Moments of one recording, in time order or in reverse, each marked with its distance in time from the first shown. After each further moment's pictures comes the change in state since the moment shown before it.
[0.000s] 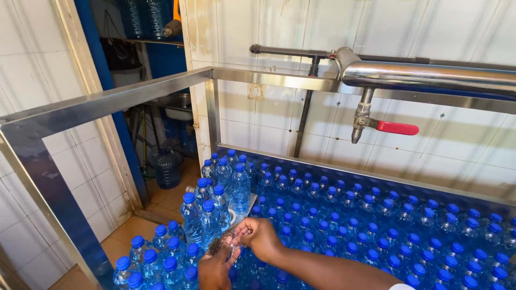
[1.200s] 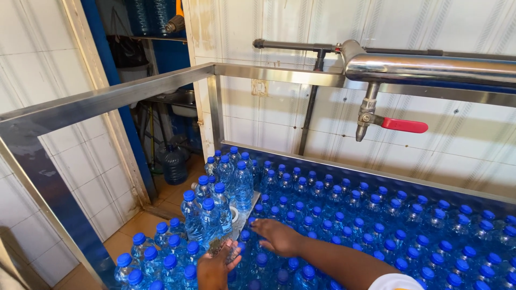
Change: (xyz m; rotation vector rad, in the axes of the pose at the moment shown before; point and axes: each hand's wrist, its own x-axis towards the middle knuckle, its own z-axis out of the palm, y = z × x) left_hand 0.017 -0.008 -0.007 0.152 0.033 -0.088; right_hand 0.031 0.088 -0.089 -0.845 -0.562 -0.475
